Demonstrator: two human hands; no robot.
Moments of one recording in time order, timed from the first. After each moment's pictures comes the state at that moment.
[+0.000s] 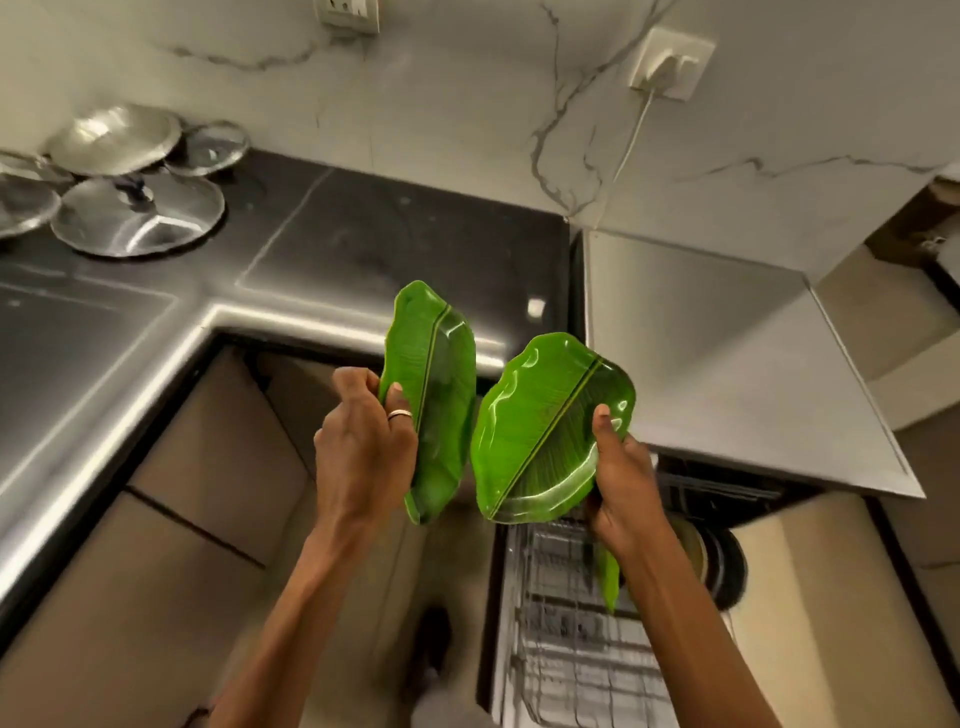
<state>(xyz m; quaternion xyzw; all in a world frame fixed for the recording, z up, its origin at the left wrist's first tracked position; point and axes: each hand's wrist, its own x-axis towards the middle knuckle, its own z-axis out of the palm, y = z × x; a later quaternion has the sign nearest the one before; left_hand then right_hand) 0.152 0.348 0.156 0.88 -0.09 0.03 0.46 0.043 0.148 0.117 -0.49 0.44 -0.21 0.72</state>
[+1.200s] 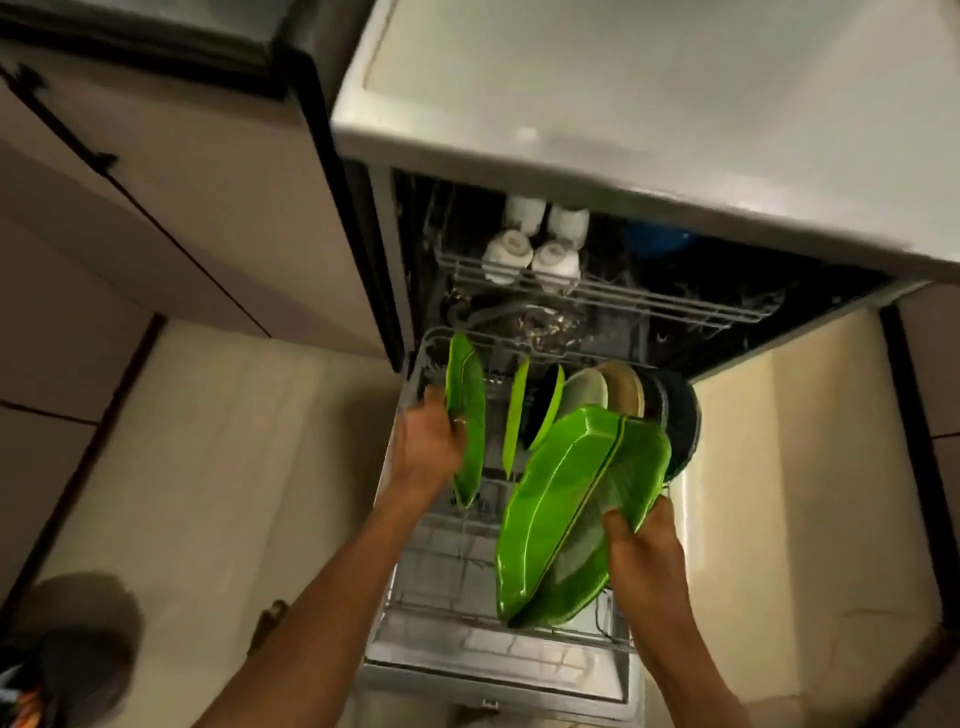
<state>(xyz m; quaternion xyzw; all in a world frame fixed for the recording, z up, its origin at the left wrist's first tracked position) -0.063 0.035 -0.296 0.92 -0.15 -0.20 0.28 -0.257 -0.078 -0.212 -0.67 0.56 -0.03 0.48</state>
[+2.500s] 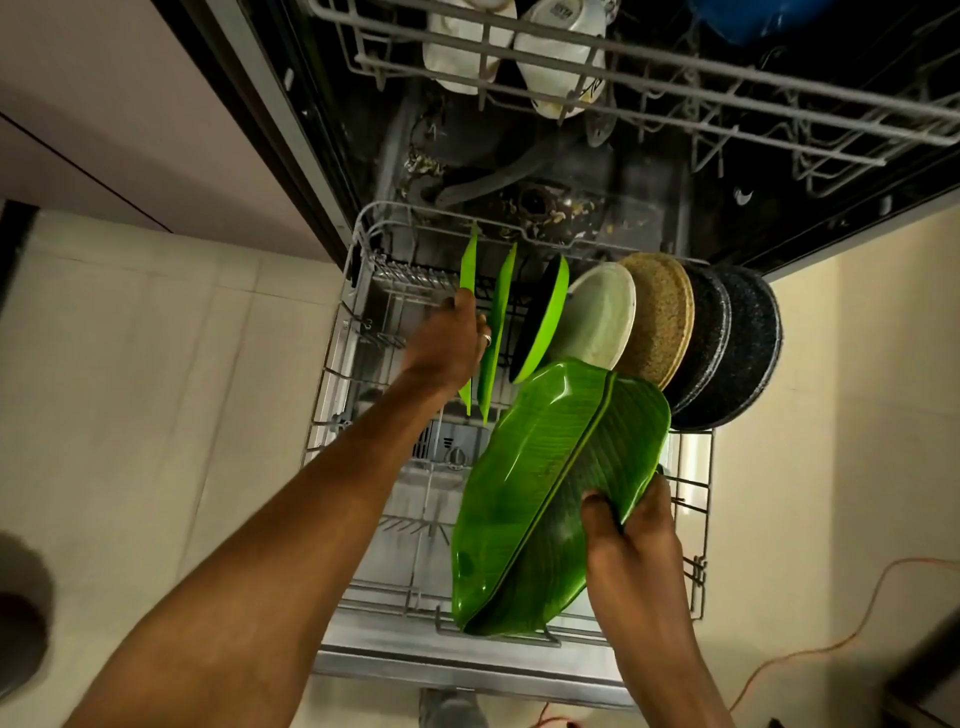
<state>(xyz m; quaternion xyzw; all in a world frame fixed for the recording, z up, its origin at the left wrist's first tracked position) -0.047 -0.069 -0.506 0.90 -0.28 -0.23 0.22 -0.273 -0.103 -0.346 -0.64 0.53 -0.01 0.56</state>
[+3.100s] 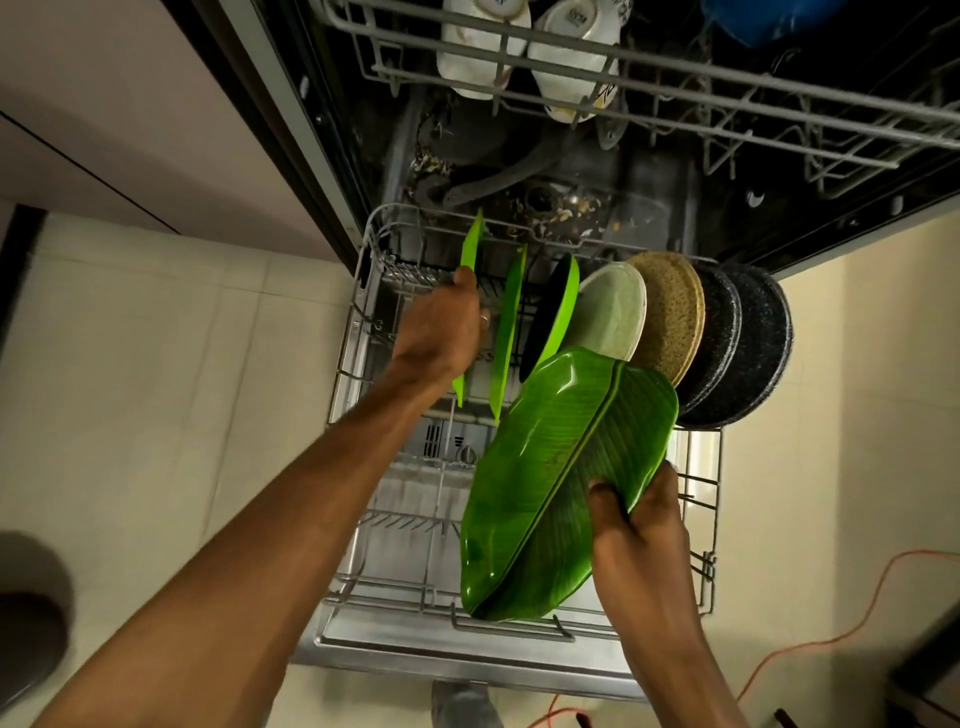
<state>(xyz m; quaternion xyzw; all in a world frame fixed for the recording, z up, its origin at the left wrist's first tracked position) -0.027 -0.060 -0.465 0.92 -0.32 -0.17 0.16 -0.261 -0.099 -0.343 -0.64 0.53 -0.02 0.55</state>
